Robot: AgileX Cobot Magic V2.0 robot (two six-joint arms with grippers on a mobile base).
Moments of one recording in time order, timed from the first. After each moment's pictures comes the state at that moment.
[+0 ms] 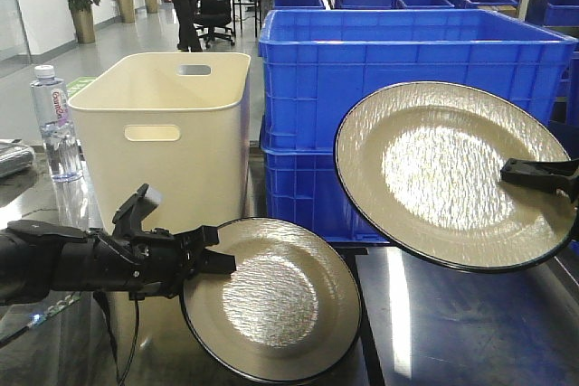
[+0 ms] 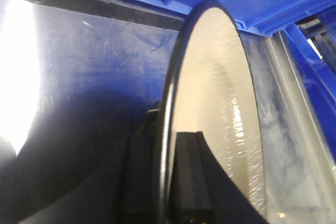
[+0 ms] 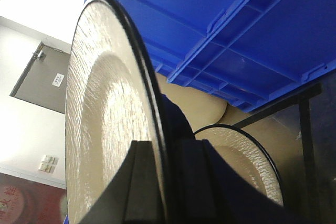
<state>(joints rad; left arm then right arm) -0.16 1.89 -1.33 -1.38 0.68 0.75 -0.33 1.39 -1.06 1.62 0.97 -0.66</state>
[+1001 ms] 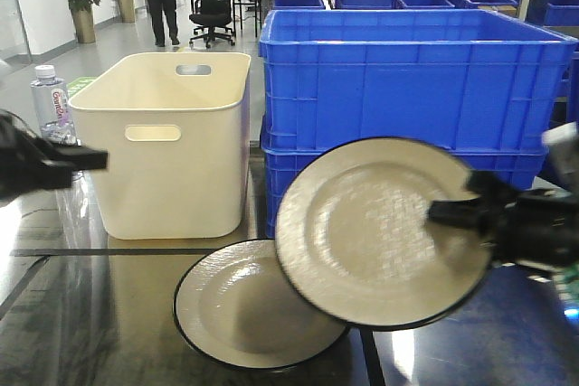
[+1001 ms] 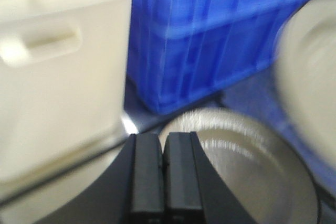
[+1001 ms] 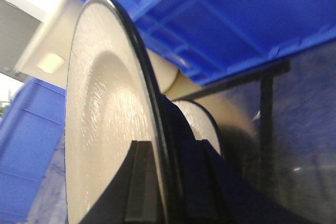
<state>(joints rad) 0.09 1.36 -1.33 -1.10 0.77 1.03 0.00 1.48 -1.06 1.49 0.62 -0.77</state>
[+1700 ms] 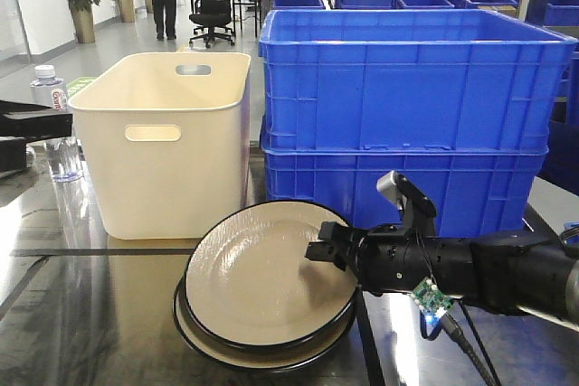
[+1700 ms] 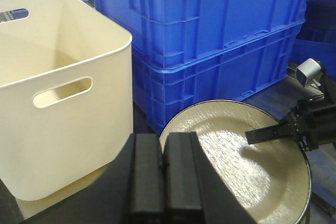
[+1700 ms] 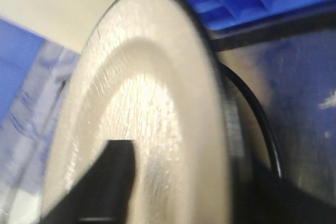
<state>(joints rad) 0.10 1.24 -1.33 -1.04 0.79 0.98 0.26 1.82 -1.26 1.55 0.48 -0.97</state>
